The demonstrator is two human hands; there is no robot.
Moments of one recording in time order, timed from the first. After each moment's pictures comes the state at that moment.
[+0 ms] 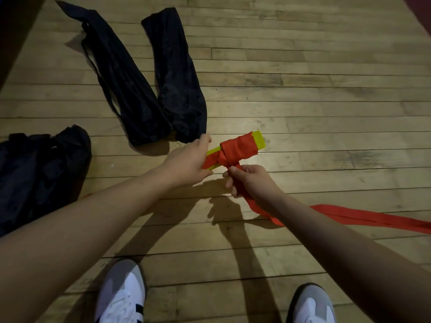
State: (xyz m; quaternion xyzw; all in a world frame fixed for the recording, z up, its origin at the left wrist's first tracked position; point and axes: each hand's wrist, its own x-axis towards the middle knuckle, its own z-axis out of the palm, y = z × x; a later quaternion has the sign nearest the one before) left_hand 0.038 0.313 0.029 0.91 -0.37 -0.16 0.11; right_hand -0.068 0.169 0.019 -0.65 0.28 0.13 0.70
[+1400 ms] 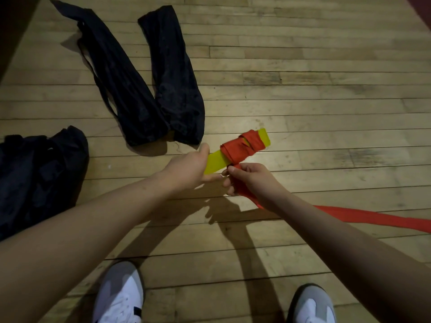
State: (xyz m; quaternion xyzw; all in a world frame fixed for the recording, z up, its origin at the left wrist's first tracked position) left_hand 0.035 0.305 0.021 0.91 -0.36 -0.20 0.04; right_hand -0.070 0.160 0.018 -0.59 0.26 0.15 0.75
